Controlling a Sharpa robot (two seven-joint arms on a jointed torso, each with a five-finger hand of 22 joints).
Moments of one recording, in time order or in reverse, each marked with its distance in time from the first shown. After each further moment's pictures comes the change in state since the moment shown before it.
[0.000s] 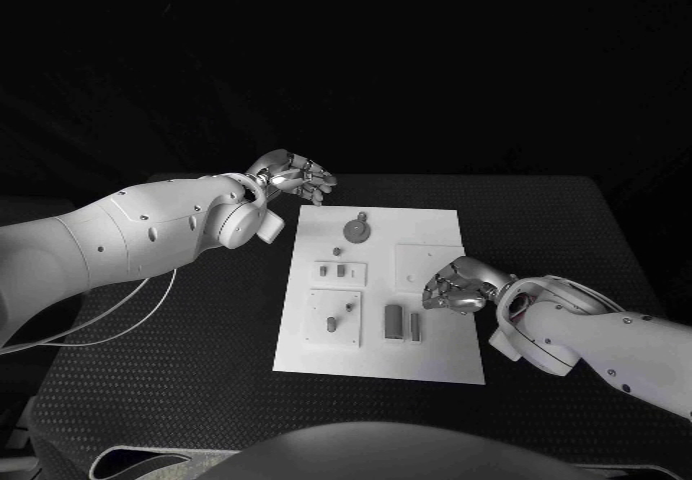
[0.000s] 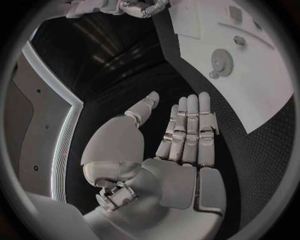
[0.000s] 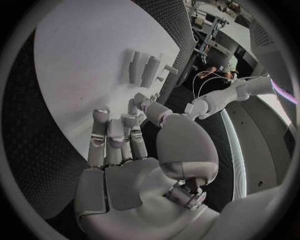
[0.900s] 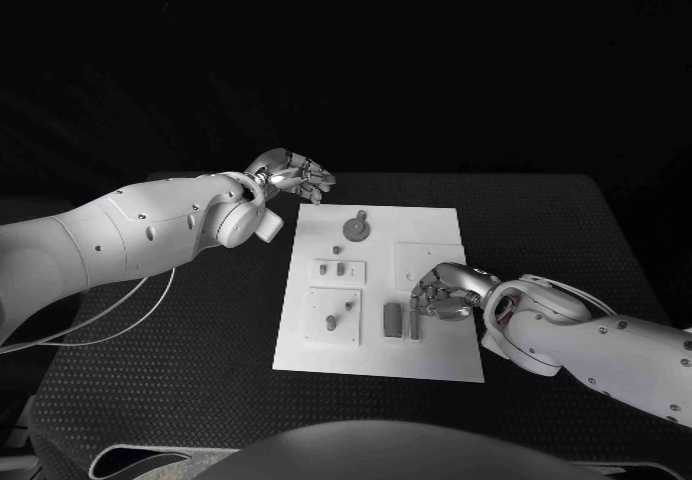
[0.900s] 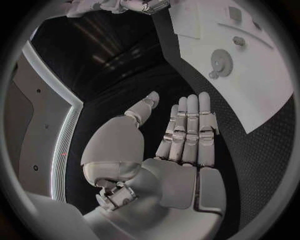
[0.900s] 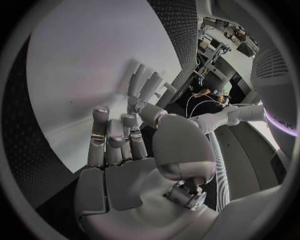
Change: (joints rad) left arm 0.000 -0.002 0.000 0.001 0.000 0.002 -0.001; left_hand 0.000 0.000 0.000 0.000 0.000 0.000 0.000 0.000 0.000 0.000 0.000 0.000 0.000 0.000 0.000 0.000 0.001 -0.001 0.000 0.000 0.000 0.001; right arm -0.022 0.044 -0.001 -0.033 -0.216 0.042 0.061; right_hand 0.033 0.028 -0.018 -0.001 0.000 -0.015 0.026 -0.006 -0.021 -0.004 0.004 0.000 0.000 -0.008 0.008 0.000 0.003 -0.007 -0.020 0.012 0.000 0.000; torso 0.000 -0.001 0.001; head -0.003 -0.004
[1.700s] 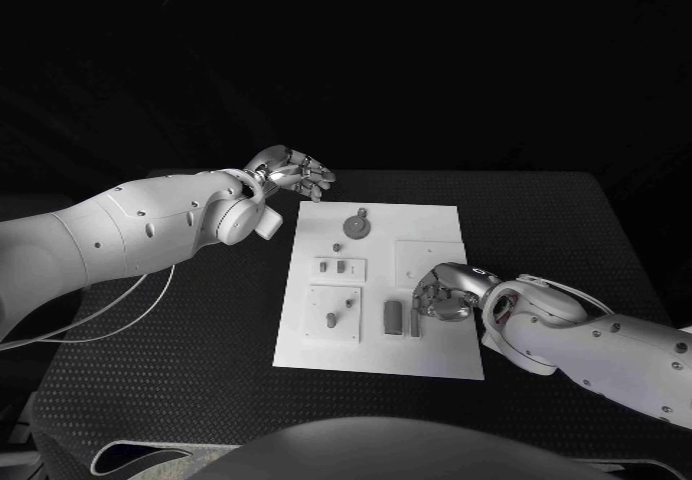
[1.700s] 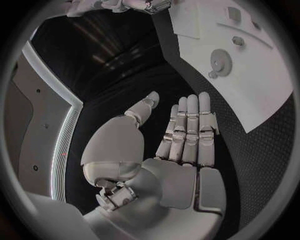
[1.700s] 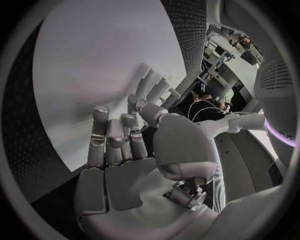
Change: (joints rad) left arm 0.000 -0.003 0.000 0.001 0.000 0.001 -0.002; left_hand 0.000 0.000 0.000 0.000 0.000 0.000 0.000 0.000 -0.001 0.000 0.000 0.000 -0.001 0.000 0.000 -0.004 0.001 -0.001 0.000 0.000 0.000 0.000; right arm -0.016 0.015 0.002 -0.024 -0.078 -0.010 -0.012; right_hand -0.008 -0.008 -0.004 -0.001 0.004 0.036 -0.011 0.027 0.002 0.008 -0.007 0.000 -0.003 0.001 -0.006 0.000 0.000 0.008 0.000 0.000 0.004 0.000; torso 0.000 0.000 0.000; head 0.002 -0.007
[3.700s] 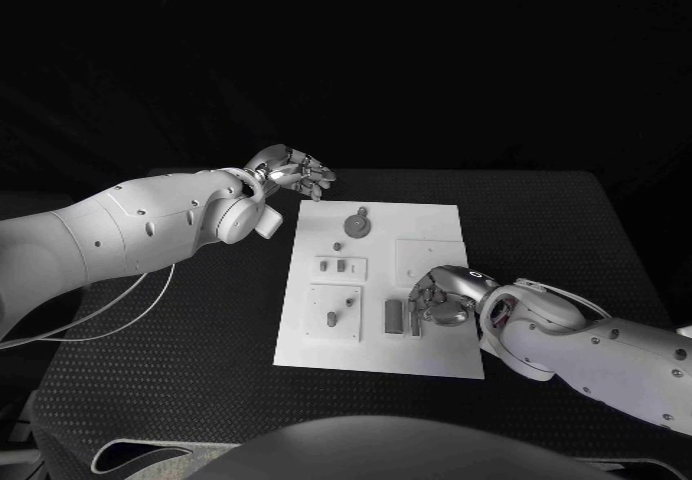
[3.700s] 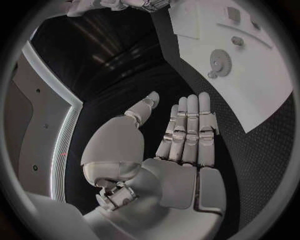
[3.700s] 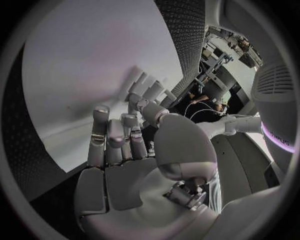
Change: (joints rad) left arm 0.000 -0.001 0.000 0.000 0.000 0.001 -0.002; left_hand 0.000 0.000 0.003 0.003 0.000 0.000 0.000 0.000 -0.001 0.000 0.000 0.000 -0.001 0.000 0.000 0.000 0.005 0.007 -0.004 0.004 0.000 0.002; right arm -0.009 -0.004 -0.004 0.025 -0.027 -0.022 0.010; right_hand 0.000 0.000 -0.006 0.003 0.000 0.005 -0.006 0.003 0.000 0.003 -0.003 0.000 -0.004 0.006 -0.001 0.000 -0.001 -0.001 0.004 -0.004 0.000 0.000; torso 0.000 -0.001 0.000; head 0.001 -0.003
